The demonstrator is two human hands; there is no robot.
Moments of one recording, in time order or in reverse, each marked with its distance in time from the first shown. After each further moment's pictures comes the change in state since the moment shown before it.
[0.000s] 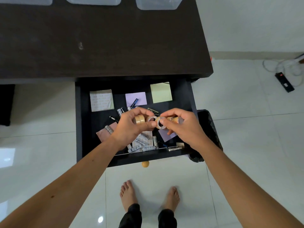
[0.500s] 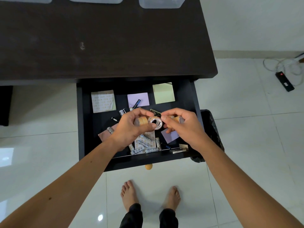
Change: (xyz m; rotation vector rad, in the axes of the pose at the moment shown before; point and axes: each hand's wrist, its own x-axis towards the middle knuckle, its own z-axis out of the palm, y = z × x) left_hand 0.004 -0.003 -0.015 0.058 -0.011 -0.007; right_hand 0.007 -0.005 0.009 0.067 0.004 0.020
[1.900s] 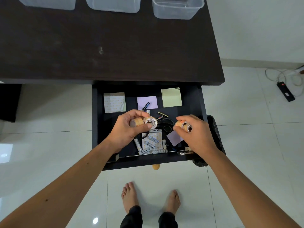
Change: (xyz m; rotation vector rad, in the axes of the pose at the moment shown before) left_hand -0.021 0.008 -0.035 -0.012 0.075 0.017; right_hand -0.008 0.015 -0.001 -0.527 0.198 -0.182
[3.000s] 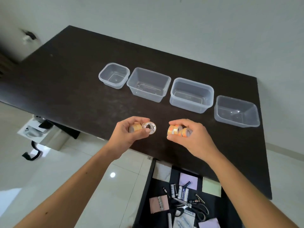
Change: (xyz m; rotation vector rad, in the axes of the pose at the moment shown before) left_hand -0.006 0.200 -0.184 -0.105 0.385 0.231; right_hand 0.180 -0.296 -0.020 0.240 -0.424 -0.336
